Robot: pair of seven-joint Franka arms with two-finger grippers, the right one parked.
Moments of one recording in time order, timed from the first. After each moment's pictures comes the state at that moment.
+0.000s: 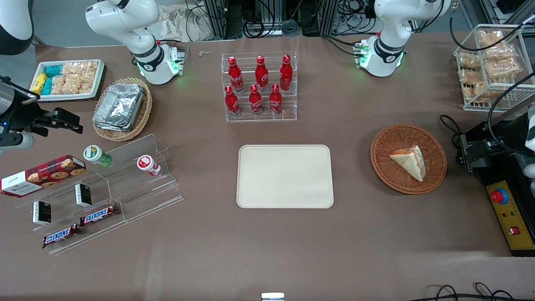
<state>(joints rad) -0.03 0.18 0.05 -1.44 -0.01 1.66 -0.17</state>
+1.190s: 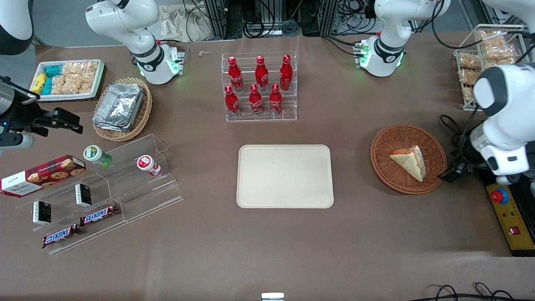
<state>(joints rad) -0.02 0.11 0.04 -2.01 -0.02 2.20 -0.91</state>
